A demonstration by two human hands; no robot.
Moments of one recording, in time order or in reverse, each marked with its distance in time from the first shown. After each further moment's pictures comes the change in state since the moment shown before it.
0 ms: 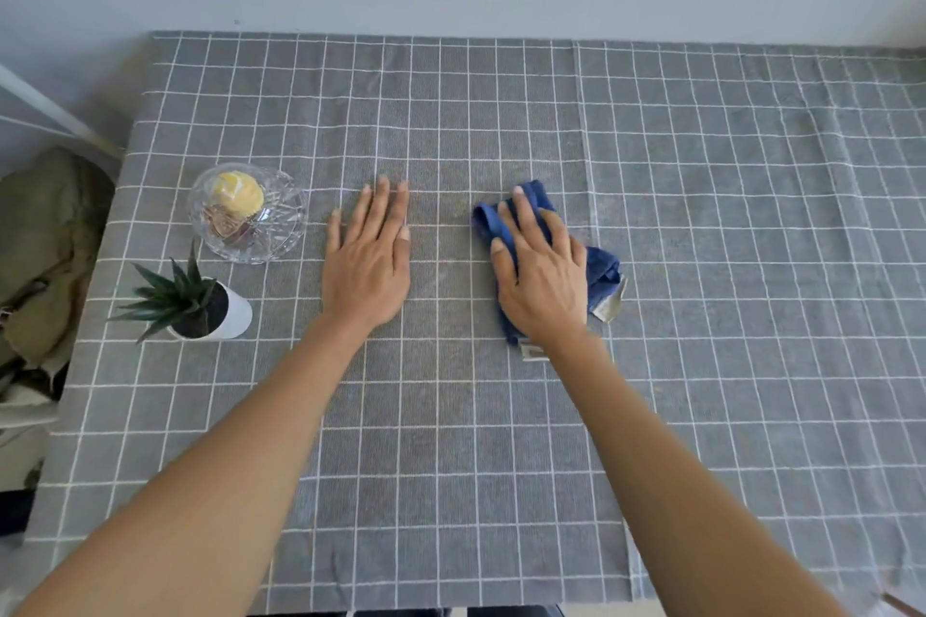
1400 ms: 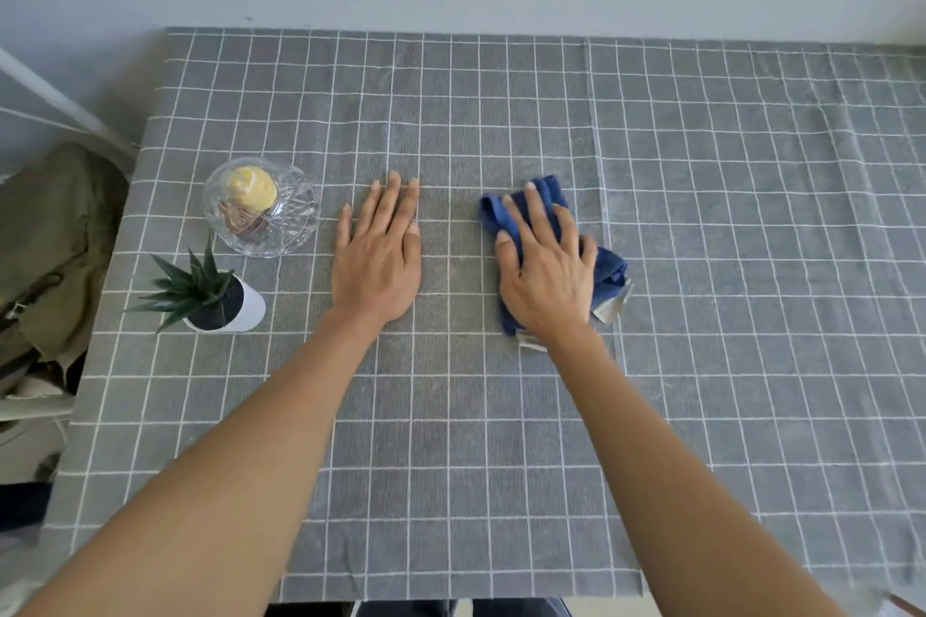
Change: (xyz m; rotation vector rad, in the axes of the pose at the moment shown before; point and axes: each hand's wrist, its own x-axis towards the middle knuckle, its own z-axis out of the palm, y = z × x) left_hand -0.002 -0.003 0.002 -0.004 0.055 -0.005; right_hand 0.001 -0.012 0.002 -0.036 -0.019 0.100
